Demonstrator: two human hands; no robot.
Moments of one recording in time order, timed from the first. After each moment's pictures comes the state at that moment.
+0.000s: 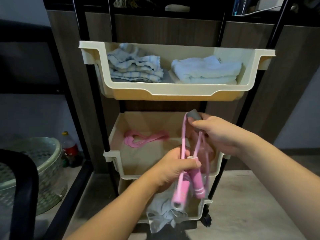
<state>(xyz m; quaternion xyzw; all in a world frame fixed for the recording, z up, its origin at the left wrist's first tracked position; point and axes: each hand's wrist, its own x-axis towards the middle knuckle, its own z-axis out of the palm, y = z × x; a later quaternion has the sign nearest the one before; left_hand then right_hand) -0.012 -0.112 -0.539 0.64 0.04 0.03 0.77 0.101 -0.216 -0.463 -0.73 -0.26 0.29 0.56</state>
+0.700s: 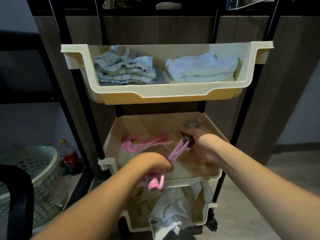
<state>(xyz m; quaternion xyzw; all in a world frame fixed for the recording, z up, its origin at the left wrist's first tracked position) 0.018 -0.064 -0.518 0.93 0.23 -0.15 0.25 0.131 -0.173 -0.515 -0.66 -0.10 0.28 0.69</state>
